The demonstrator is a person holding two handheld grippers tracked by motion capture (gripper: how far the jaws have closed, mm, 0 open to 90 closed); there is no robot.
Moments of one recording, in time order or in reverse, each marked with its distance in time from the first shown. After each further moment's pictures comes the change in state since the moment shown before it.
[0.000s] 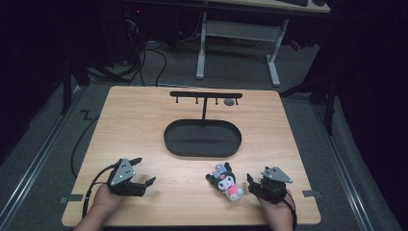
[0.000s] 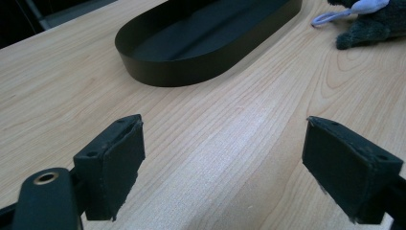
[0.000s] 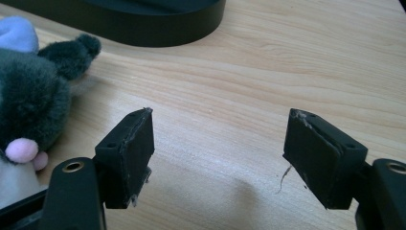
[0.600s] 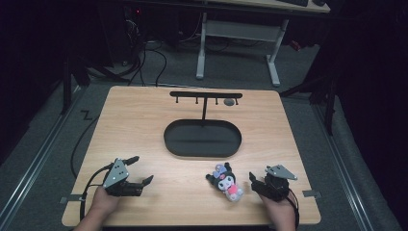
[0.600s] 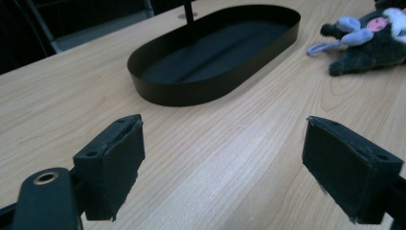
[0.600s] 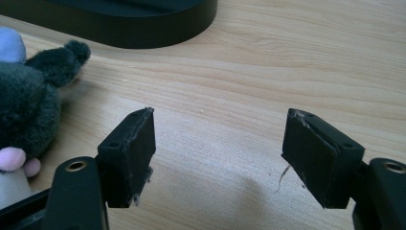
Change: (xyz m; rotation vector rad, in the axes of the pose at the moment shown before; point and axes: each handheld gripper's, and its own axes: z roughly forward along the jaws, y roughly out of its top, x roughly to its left) left arm 0.001 -0.002 -0.012 -0.108 0.004 -0.013; right arm -0.011 0.002 0.002 0.022 0.030 0.046
